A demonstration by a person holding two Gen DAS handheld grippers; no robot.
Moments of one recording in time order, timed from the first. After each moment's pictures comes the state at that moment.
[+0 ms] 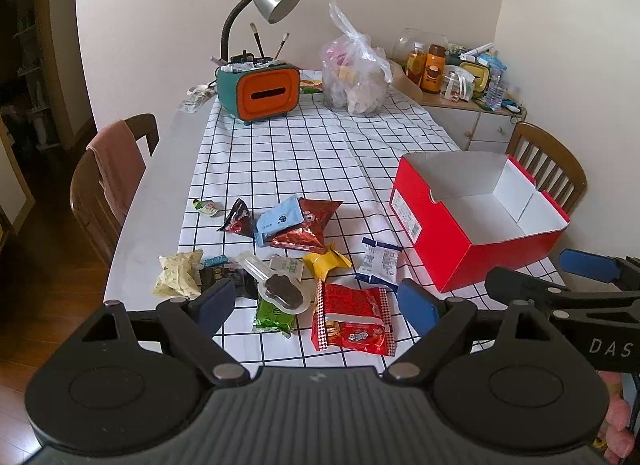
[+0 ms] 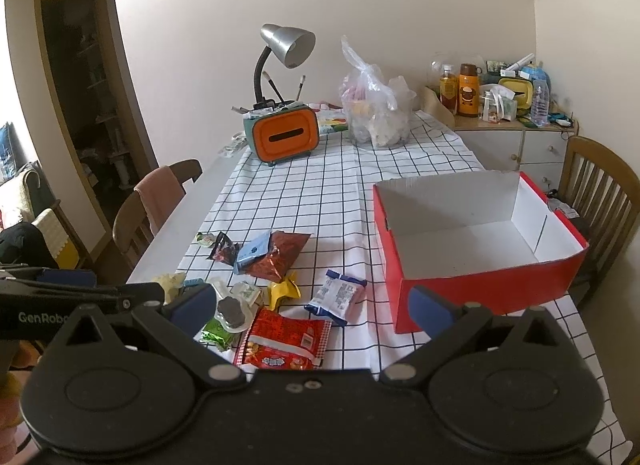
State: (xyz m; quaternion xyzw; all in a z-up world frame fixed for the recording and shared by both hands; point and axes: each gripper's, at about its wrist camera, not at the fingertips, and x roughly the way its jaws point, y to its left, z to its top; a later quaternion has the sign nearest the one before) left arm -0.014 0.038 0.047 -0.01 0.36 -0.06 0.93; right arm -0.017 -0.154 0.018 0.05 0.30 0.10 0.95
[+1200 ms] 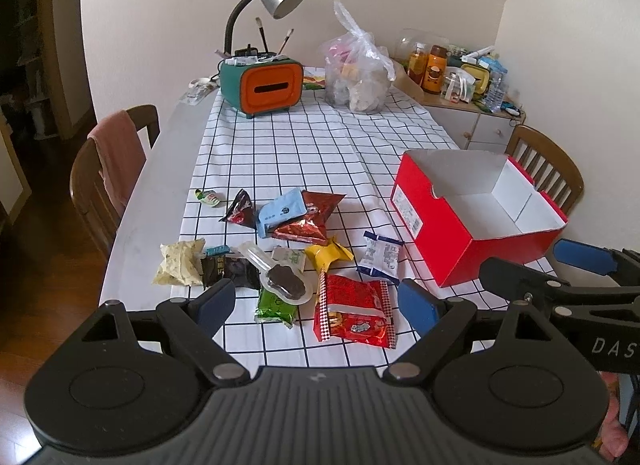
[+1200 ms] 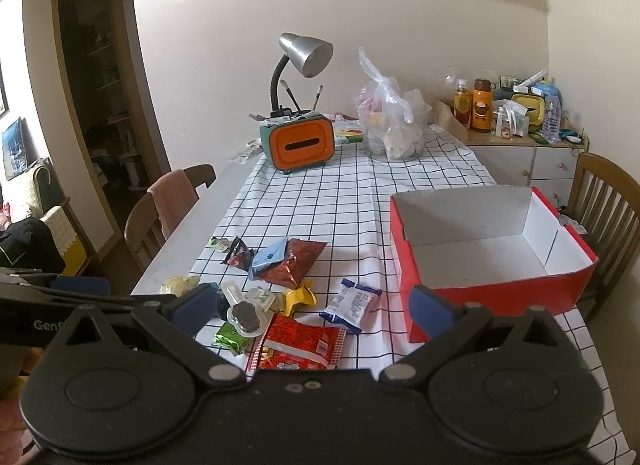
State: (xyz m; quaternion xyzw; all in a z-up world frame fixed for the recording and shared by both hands) left arm -0.019 0.053 0.042 -0.03 0.37 -0.06 0.93; right arm -0.022 -0.140 0.017 0.04 0.28 0.12 0.95
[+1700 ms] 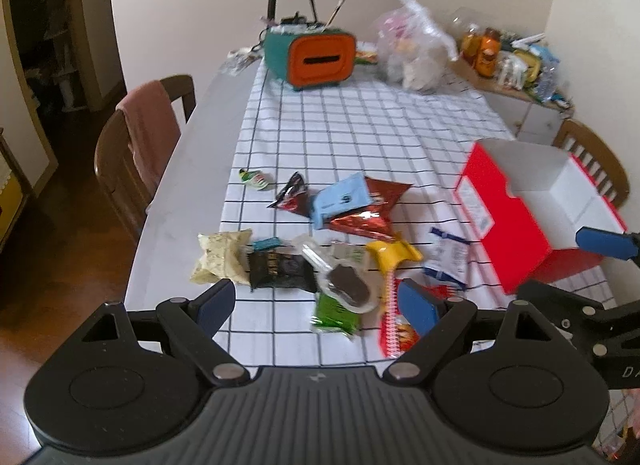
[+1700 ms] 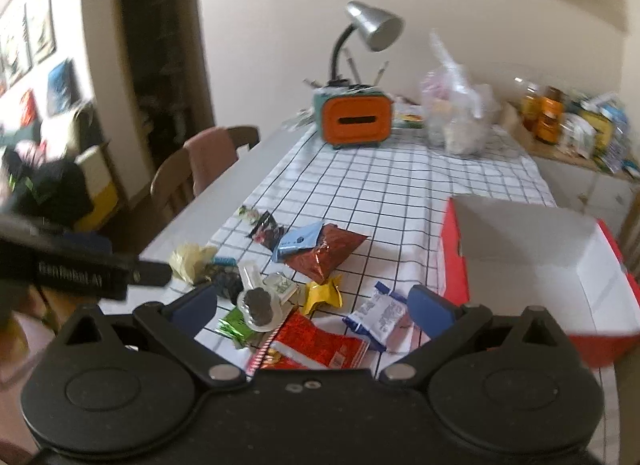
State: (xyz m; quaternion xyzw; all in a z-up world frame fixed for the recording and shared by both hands) left arm 0.043 0.096 0.009 -0.03 0.41 -0.01 0.91; right arm 0.046 -0.118 -0.011 -0.06 0.31 0.22 0.92
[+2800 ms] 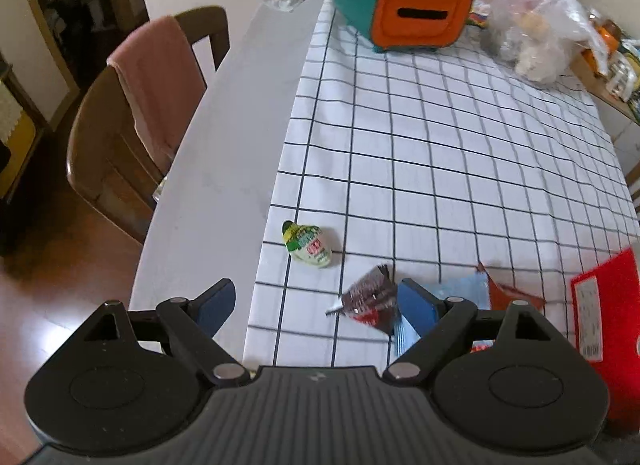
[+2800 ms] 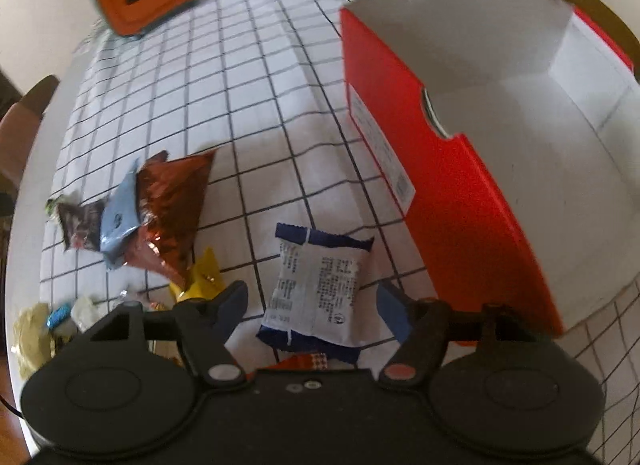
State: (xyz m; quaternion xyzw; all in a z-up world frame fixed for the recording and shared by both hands) left arm 0.279 0.162 -0.046 -0.08 0.53 0.07 0.84; right arm 0.212 -0.116 -0.125 0.11 0.54 -0.04 0.83
